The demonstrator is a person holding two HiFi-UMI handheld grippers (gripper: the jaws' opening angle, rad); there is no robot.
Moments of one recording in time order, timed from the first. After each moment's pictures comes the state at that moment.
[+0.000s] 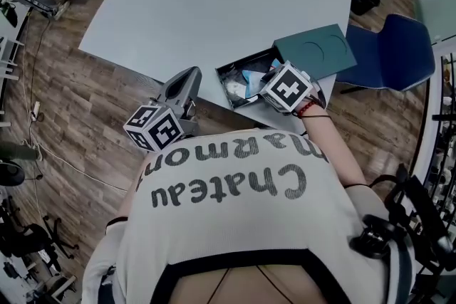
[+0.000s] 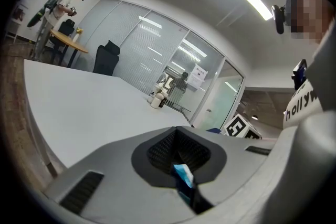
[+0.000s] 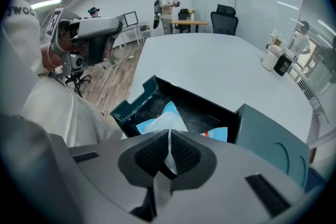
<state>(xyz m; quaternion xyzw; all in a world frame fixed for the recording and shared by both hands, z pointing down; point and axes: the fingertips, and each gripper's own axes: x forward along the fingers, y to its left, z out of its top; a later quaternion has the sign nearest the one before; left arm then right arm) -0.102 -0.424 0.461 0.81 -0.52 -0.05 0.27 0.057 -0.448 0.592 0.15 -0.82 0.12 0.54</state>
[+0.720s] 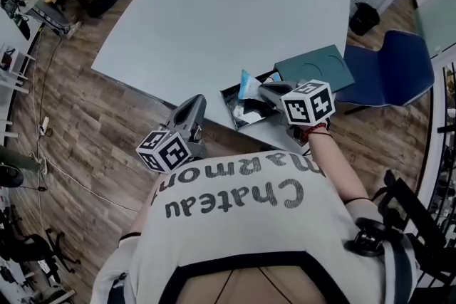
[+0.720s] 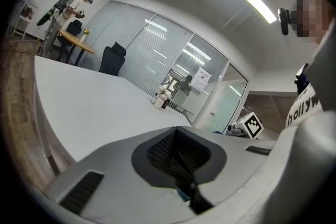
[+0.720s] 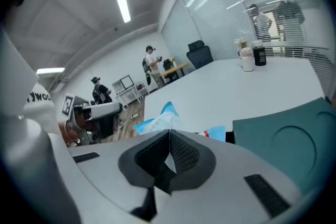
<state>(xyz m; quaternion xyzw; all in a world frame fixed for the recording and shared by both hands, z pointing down) -0.103 -0.406 0.465 0.79 -0.54 -0.07 0.28 0.038 -0.467 0.524 0.20 -0.91 0.27 0.25</state>
